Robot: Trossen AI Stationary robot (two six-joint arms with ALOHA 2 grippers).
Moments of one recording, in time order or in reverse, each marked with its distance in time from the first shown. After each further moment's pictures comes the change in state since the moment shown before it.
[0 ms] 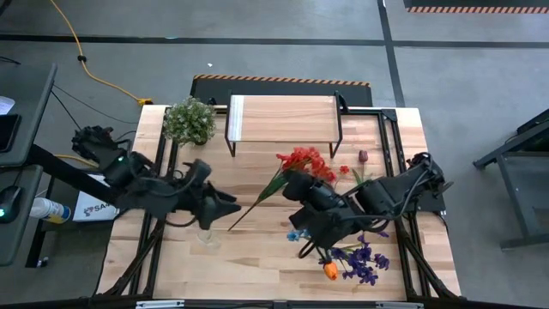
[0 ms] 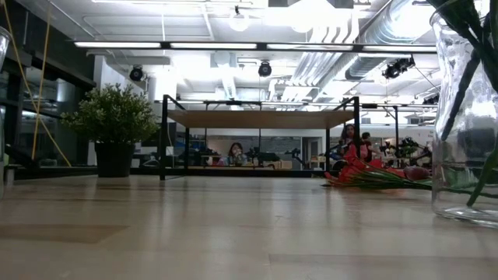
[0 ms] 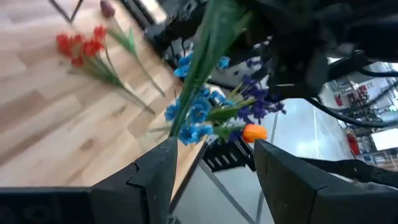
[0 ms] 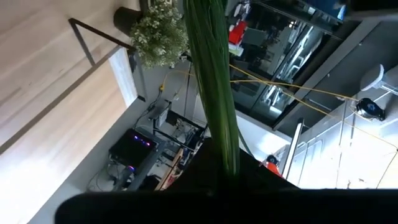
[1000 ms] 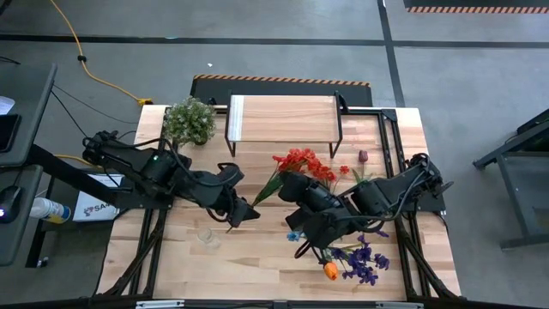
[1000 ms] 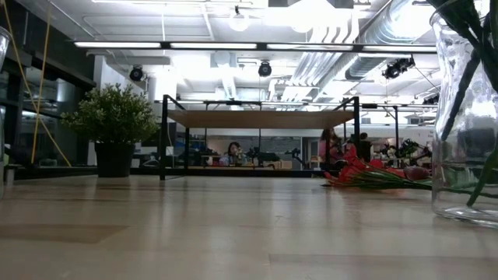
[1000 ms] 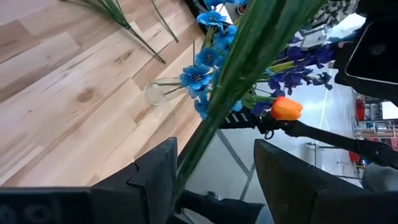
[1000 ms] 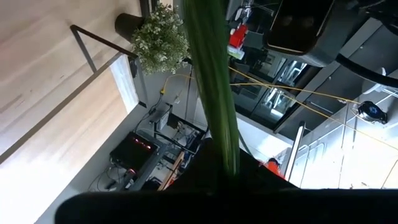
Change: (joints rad) left arm 0.201 0.114 -0.001 0.004 0.396 -0.027; right arm -0.008 0.015 0.000 0.029 -0.020 -0.012
